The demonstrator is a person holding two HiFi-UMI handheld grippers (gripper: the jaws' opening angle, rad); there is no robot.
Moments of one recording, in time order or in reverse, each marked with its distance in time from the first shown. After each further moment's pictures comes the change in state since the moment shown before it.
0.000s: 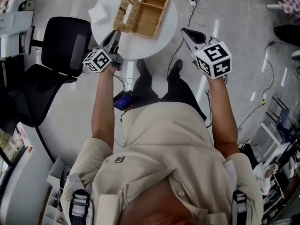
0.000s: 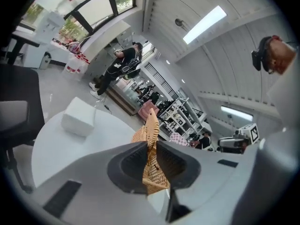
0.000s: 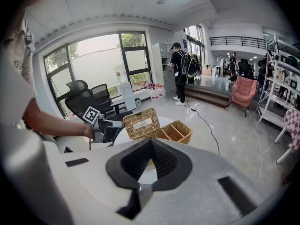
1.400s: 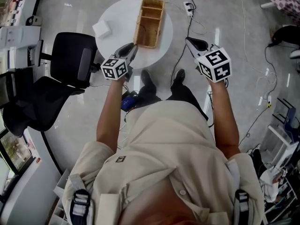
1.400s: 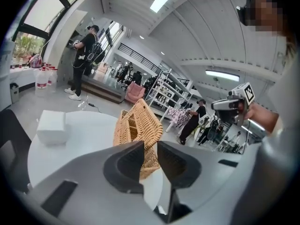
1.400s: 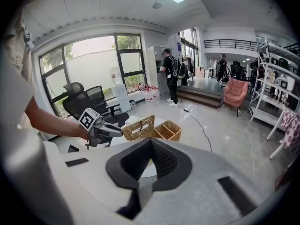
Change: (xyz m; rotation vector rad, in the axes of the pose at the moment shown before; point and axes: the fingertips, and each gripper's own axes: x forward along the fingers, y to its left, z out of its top) left arm 0.024 -0.081 -0.054 0.320 0.295 -0.062; right arm -0.057 -0.022 -0.007 0.030 -0.015 -0.066
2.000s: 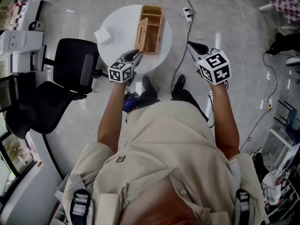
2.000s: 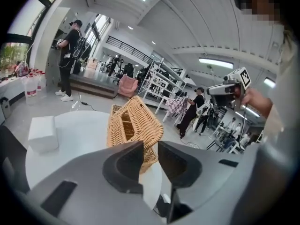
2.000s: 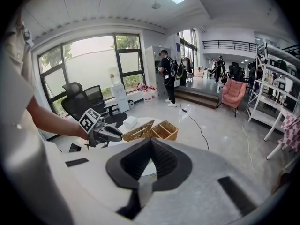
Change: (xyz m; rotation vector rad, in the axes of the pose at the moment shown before) left arm 0.016 -0.018 -0.014 0.106 0.122 -0.039; right arm -0.012 -0.011 0.003 -0.002 0.003 -0.020
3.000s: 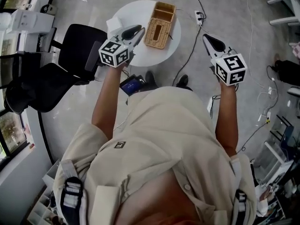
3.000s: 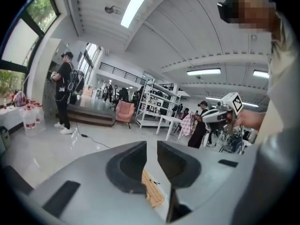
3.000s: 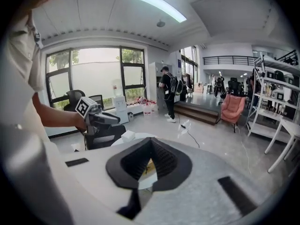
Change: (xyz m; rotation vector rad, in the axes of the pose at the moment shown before) left arm -0.066 -0.032 0.155 0.164 -0.255 0.010; right arm -0.050 -0.017 0.050 -0.051 -0.182 -0.022
